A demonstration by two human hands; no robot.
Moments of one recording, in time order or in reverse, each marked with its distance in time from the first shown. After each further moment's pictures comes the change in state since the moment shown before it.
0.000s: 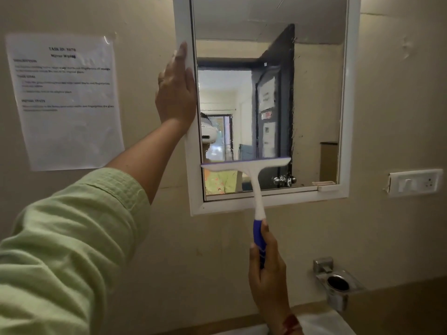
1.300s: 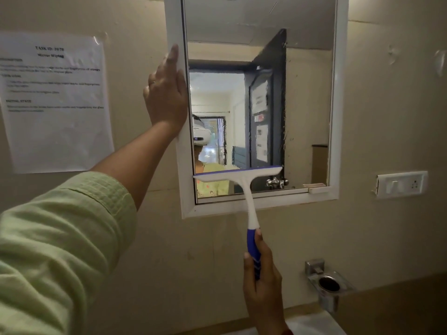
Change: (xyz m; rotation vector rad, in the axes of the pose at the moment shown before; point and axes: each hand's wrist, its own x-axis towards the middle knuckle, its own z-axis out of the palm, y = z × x) left_hand 0.001 -0.003 0.002 0.084 0.009 0.016; right_hand -0.013 0.011 -0.002 0.030 0.029 -0.016
